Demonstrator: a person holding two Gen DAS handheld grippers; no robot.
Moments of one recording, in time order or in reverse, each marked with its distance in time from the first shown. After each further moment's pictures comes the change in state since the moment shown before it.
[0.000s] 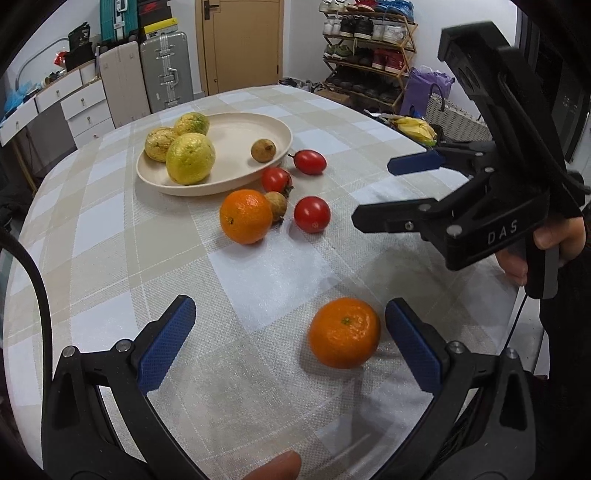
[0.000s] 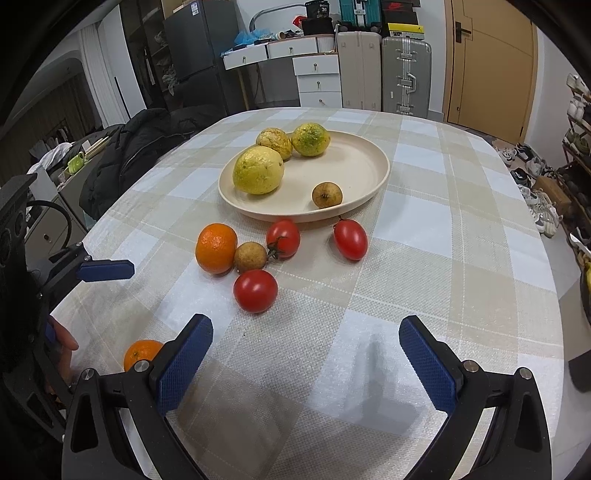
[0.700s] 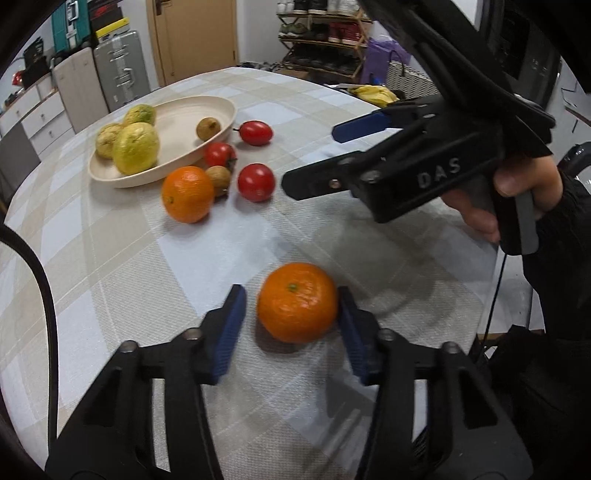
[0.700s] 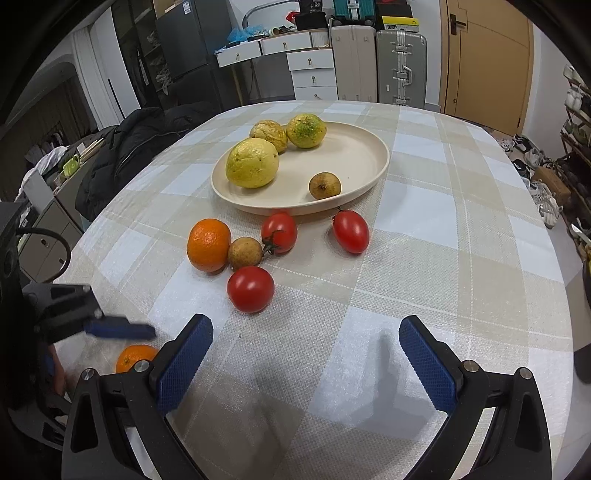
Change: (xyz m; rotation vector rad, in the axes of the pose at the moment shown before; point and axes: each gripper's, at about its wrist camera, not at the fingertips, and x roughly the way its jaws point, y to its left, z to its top) left arm 0.011 -0.023 -0.011 0.132 0.069 -0.113; right arm 0.013 0.000 -0.002 0.028 0.020 0.000
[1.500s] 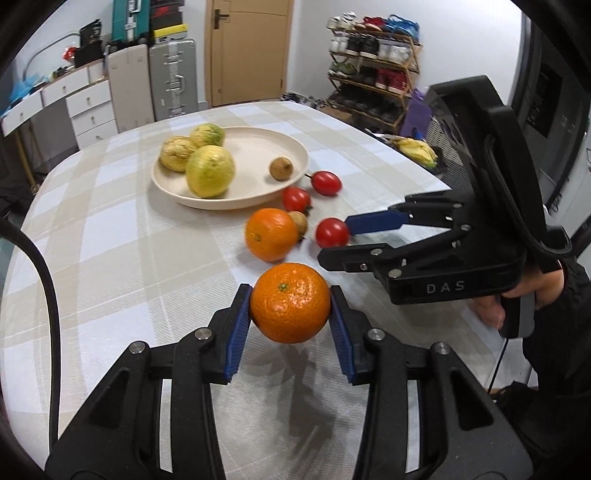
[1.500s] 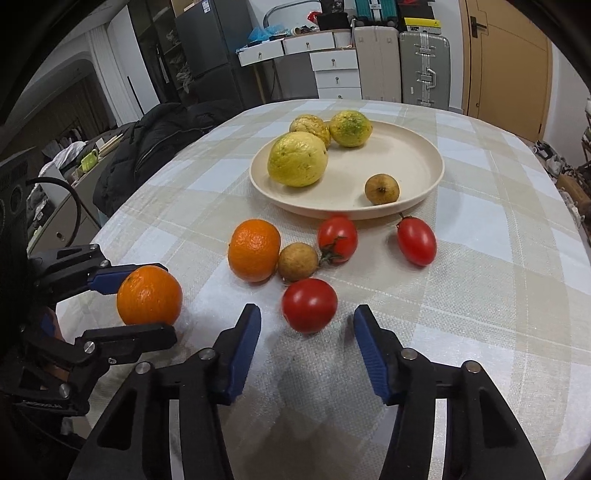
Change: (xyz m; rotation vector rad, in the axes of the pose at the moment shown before) left arm -0.024 0.051 0.007 -0.188 -0.154 0.092; right arm 0.023 0.030 0.007 -0.029 -0.011 0.081
